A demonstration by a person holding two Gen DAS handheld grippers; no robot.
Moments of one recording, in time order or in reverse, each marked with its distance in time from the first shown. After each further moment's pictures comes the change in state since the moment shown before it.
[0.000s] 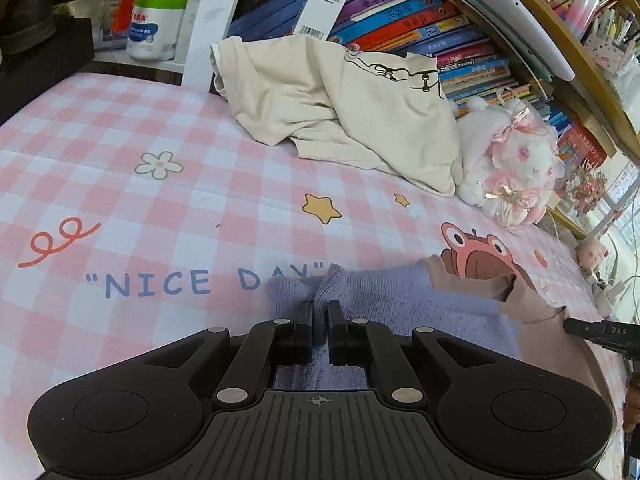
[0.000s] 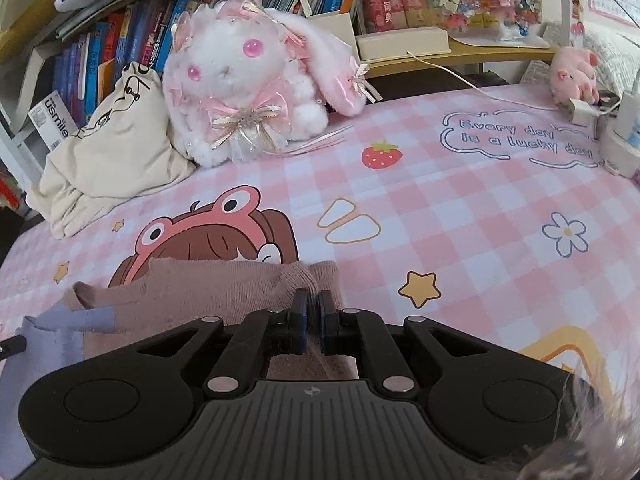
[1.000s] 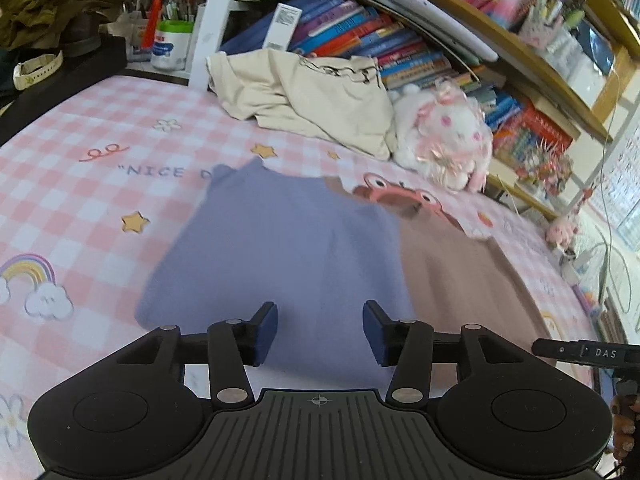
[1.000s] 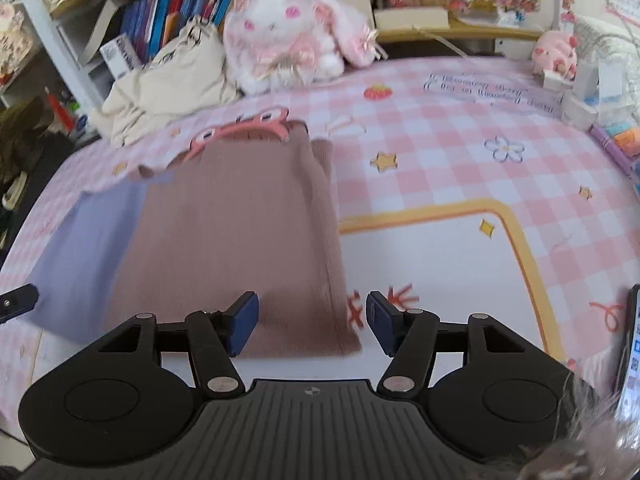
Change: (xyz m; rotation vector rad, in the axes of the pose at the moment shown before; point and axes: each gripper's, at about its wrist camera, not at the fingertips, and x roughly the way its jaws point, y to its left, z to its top) left arm -0.098 -0.104 -0.115 -0.009 -0.079 0.077; right arm -0.102 -0.029 -0.083 -0.101 0.121 0.102
